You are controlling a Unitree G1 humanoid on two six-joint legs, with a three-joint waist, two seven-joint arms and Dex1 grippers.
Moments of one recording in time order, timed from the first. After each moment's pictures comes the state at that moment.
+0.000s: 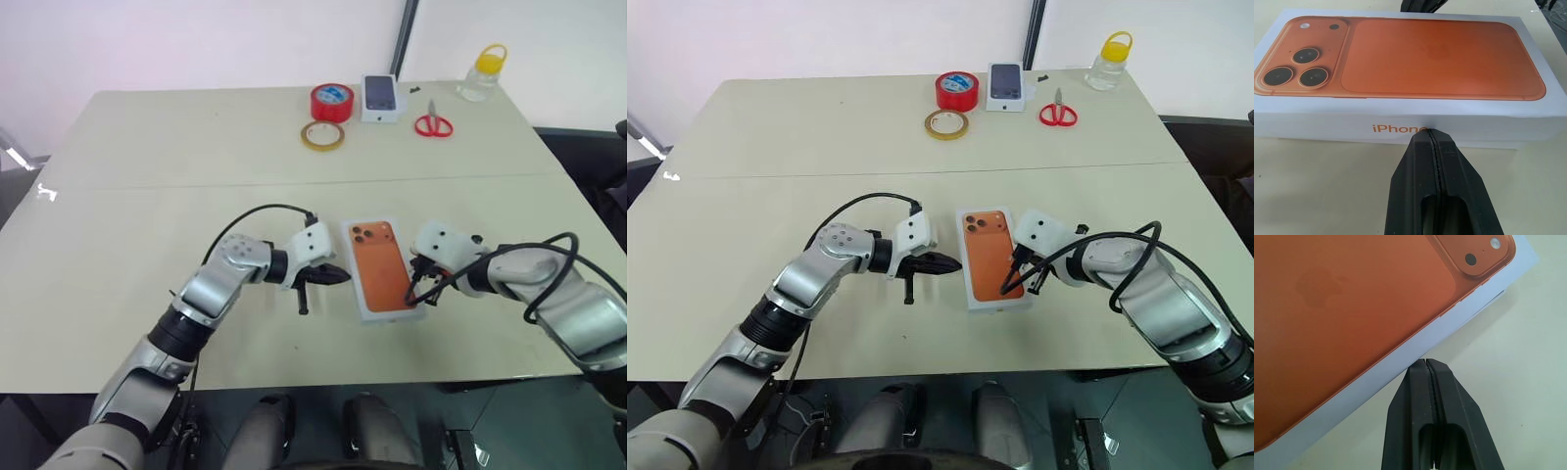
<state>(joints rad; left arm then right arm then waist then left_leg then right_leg) -0.60 0.38 -0.41 0.00 -0.16 0.48 -1.05 -0.39 -0.98 0.24 -0.52 0.21 0.98 0.72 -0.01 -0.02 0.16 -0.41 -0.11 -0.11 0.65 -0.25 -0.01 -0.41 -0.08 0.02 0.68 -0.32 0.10</state>
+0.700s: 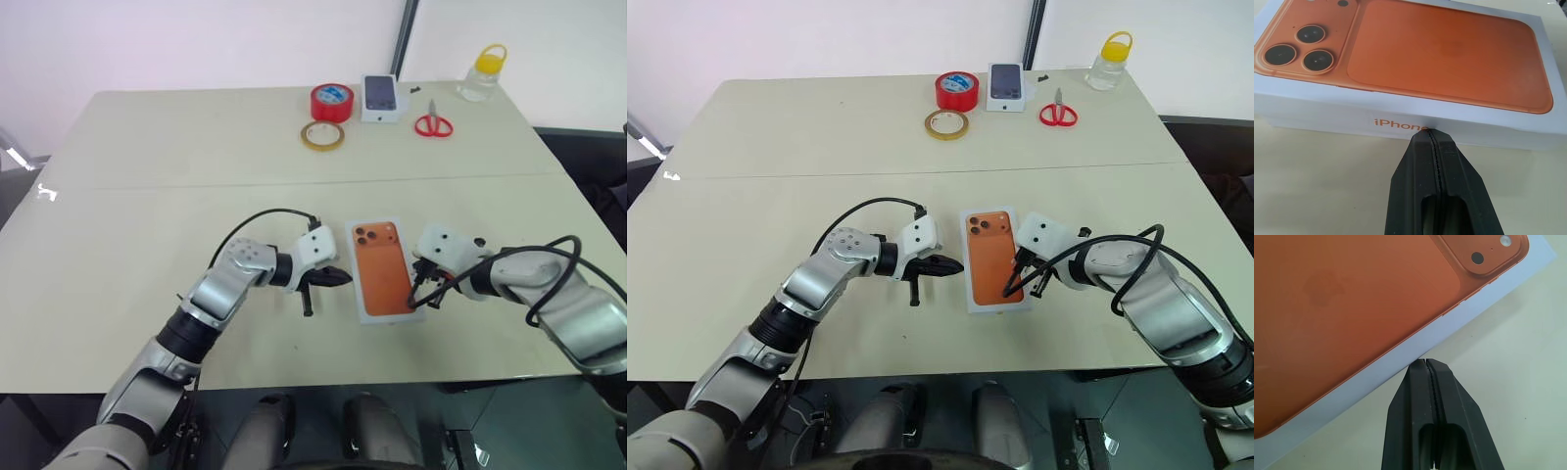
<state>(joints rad) -0.60 0.35 -0.42 0.04 -0.13 0.47 -1.01 -0.37 -0.98 0.23 -0.53 0.19 0.99 0.73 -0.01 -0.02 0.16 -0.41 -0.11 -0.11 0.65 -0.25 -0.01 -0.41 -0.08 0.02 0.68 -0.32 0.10</state>
